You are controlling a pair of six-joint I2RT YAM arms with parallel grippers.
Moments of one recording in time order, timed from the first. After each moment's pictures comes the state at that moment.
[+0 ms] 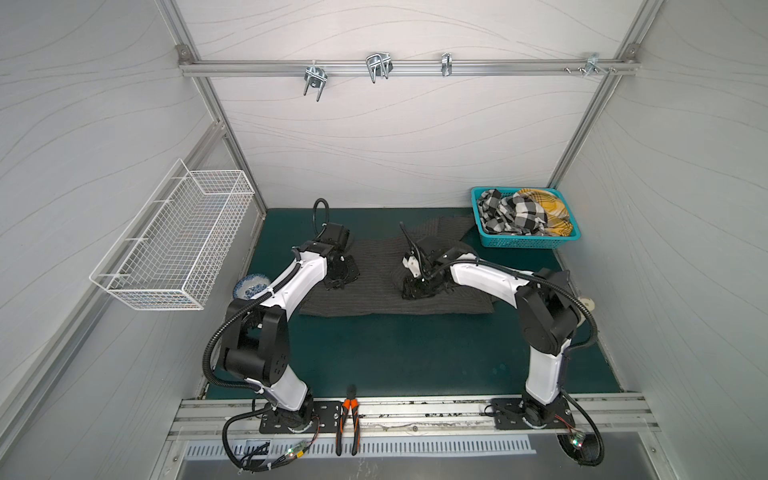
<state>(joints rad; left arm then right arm) -0.27 1.61 1.22 -0.83 0.08 -0.65 0.76 1.88 1.33 -0.66 -0.26 0.41</state>
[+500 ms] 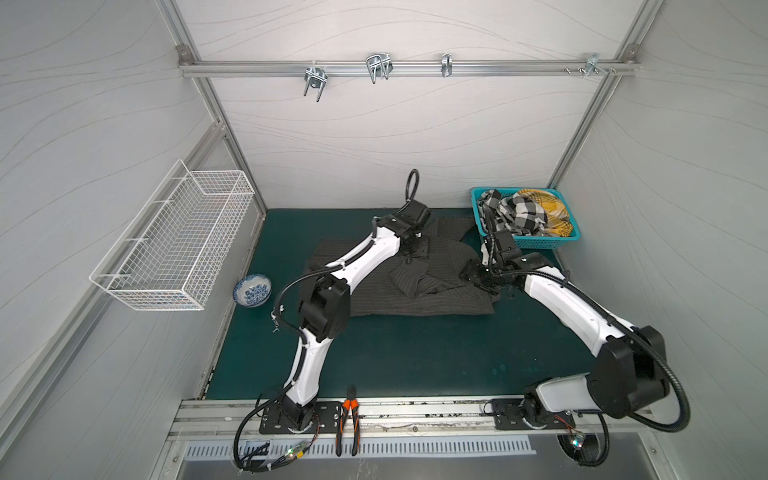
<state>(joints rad) -0.65 2.21 2.06 -0.89 -0.05 -0.40 0.37 1.40 1.05 -0.73 -0.18 0.66</state>
